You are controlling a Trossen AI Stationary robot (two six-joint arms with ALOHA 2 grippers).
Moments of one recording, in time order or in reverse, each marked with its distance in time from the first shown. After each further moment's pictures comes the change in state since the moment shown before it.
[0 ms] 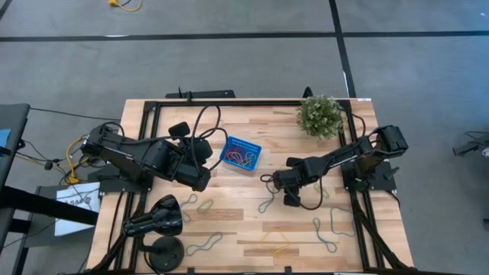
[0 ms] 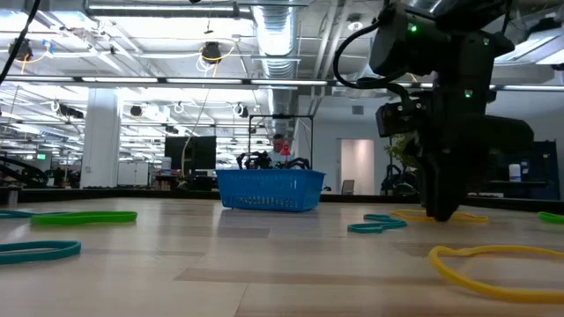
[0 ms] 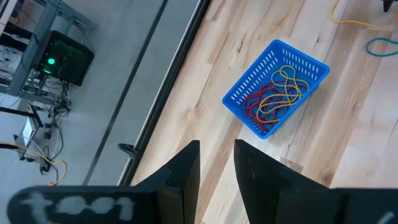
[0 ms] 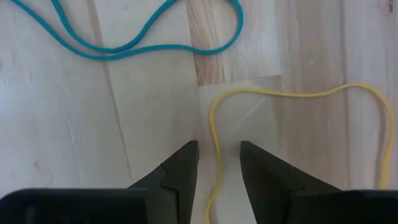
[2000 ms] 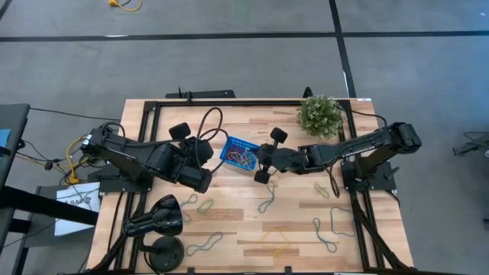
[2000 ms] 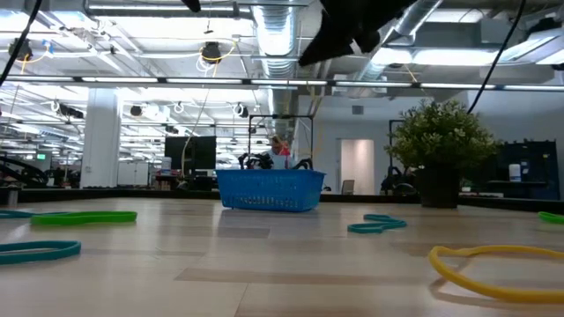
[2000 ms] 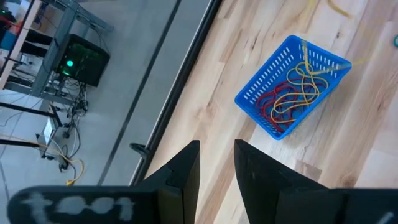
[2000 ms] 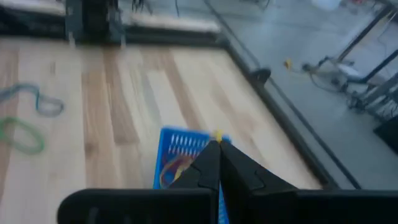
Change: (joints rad) left arm 0.003 -0.003 -0.063 0.015 -0.052 -0.010; right arm -0.023 -0.175 0.226 0.466 0.520 -0.308
